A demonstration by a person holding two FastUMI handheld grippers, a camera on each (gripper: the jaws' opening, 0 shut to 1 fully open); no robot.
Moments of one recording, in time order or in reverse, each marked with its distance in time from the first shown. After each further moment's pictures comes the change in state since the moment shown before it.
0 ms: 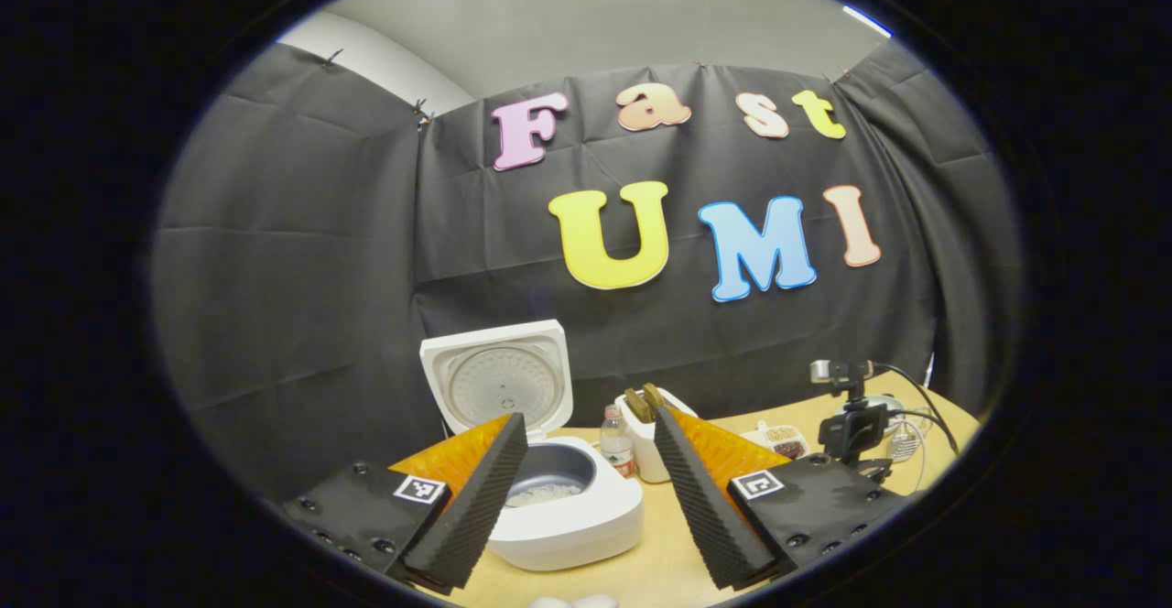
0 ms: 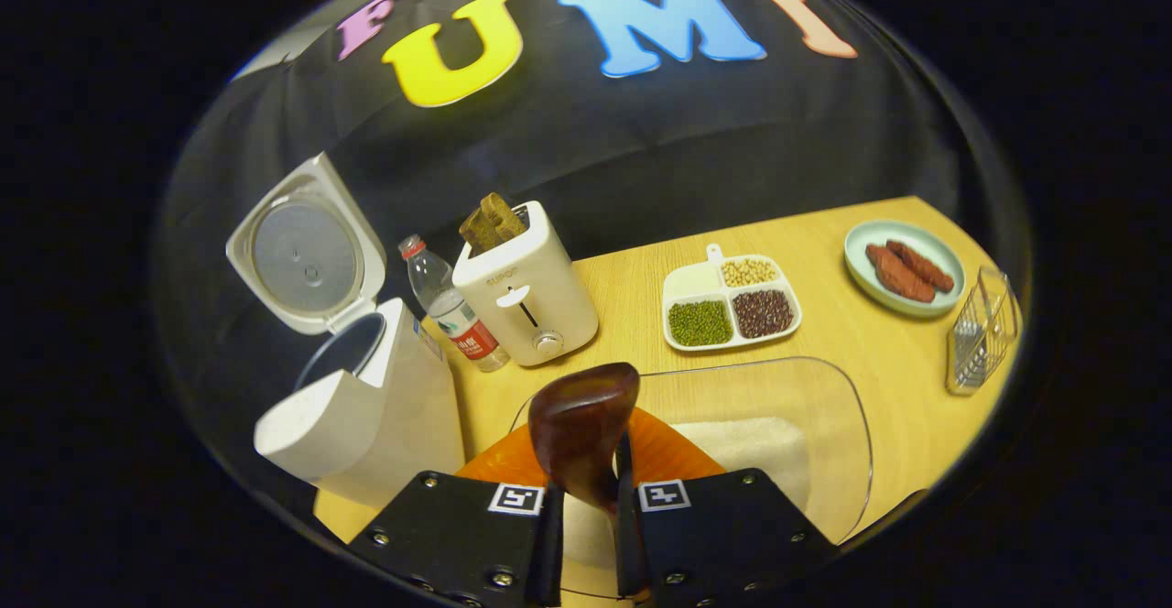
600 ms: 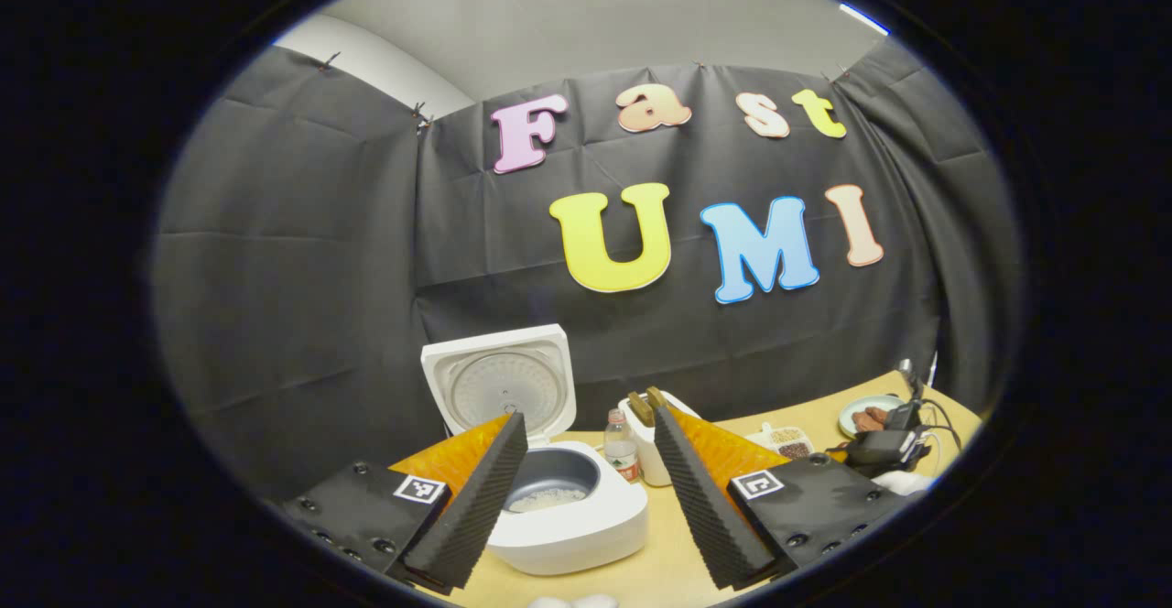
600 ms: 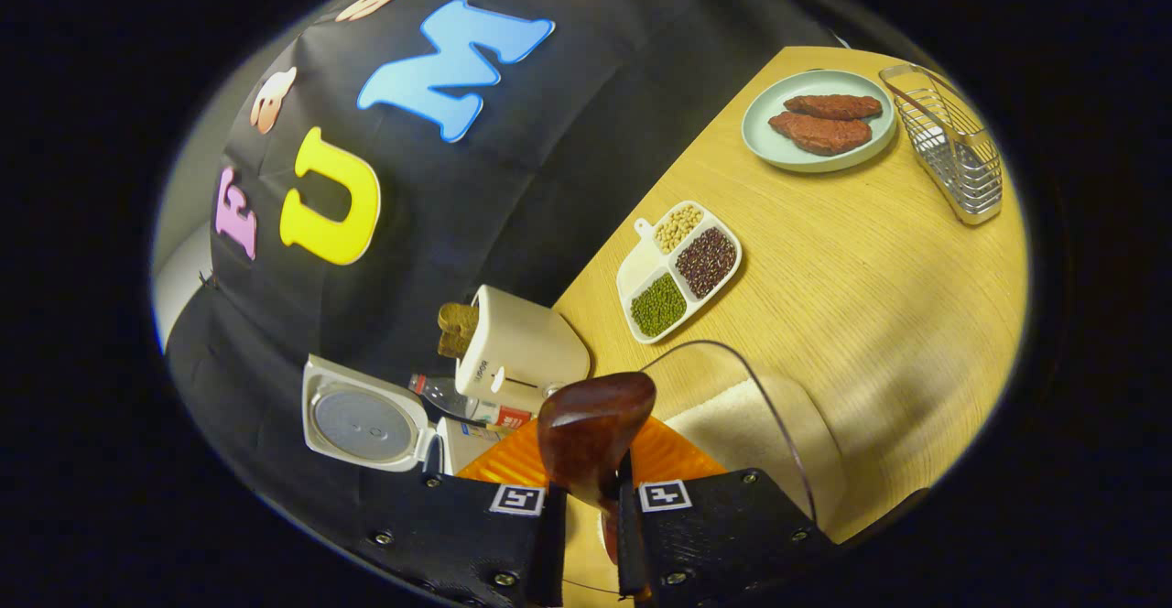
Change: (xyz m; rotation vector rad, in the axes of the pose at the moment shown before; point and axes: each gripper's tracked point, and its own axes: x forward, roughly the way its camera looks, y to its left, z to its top) left arm 0.009 0.001 0.009 0.017 -0.019 0.006; right arm -0.026 -0.054 0.040 0.587 -0.065 0.126
